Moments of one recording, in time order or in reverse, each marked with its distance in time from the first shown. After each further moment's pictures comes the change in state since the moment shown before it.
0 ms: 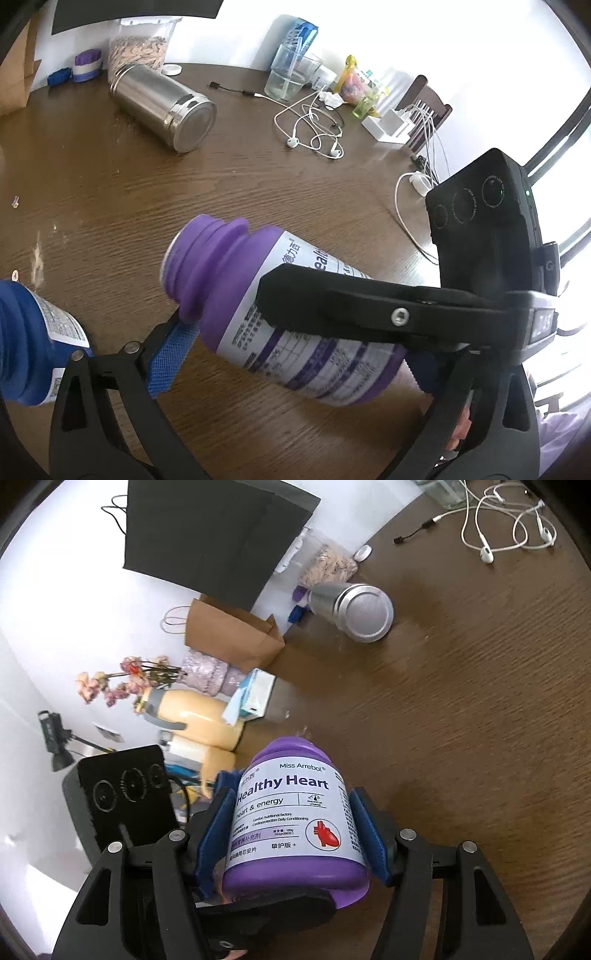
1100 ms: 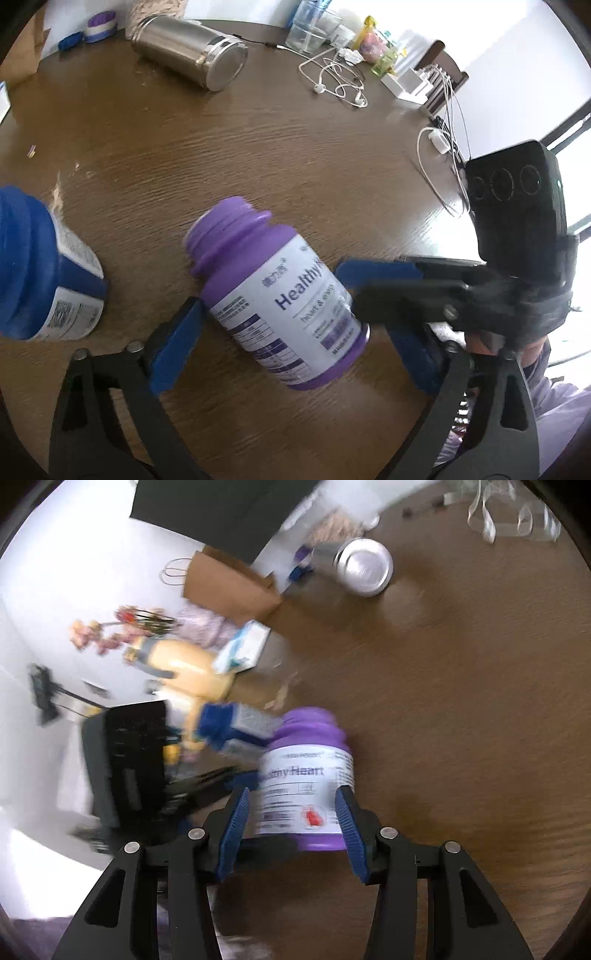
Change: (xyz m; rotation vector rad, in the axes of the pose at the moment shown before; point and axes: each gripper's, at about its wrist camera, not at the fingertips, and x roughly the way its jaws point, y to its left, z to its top) left arm 0.004 0.022 -0.023 -0.003 0.172 0.057; right arm 0.002 -0.012 -0.029 -0.022 0.151 0.016
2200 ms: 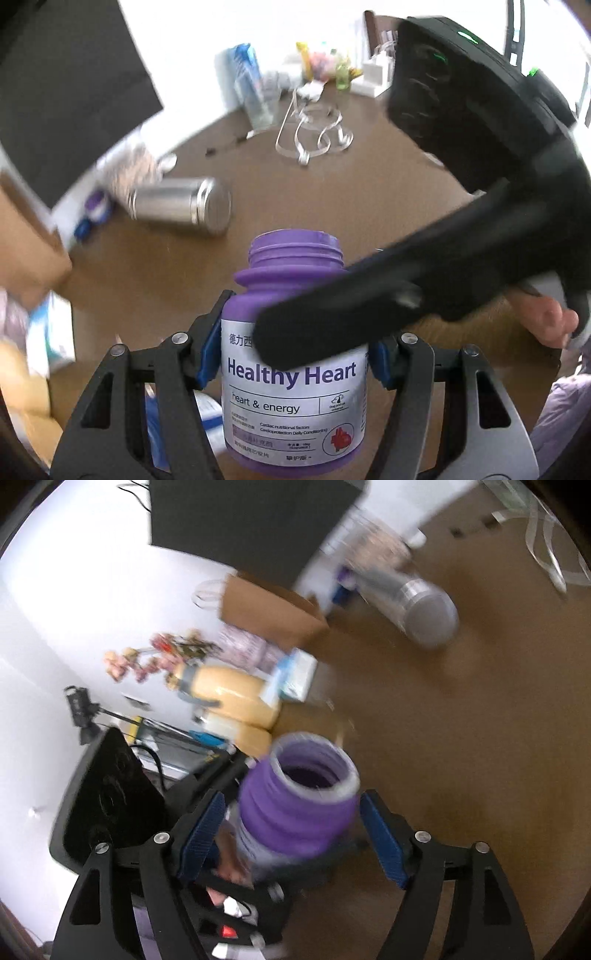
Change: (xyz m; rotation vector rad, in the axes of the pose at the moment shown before) left arm -0.021 -0.065 0.050 0.542 -0.156 0.337; right arm 0.002 0.036 0.077 -0.052 -0.050 0.099
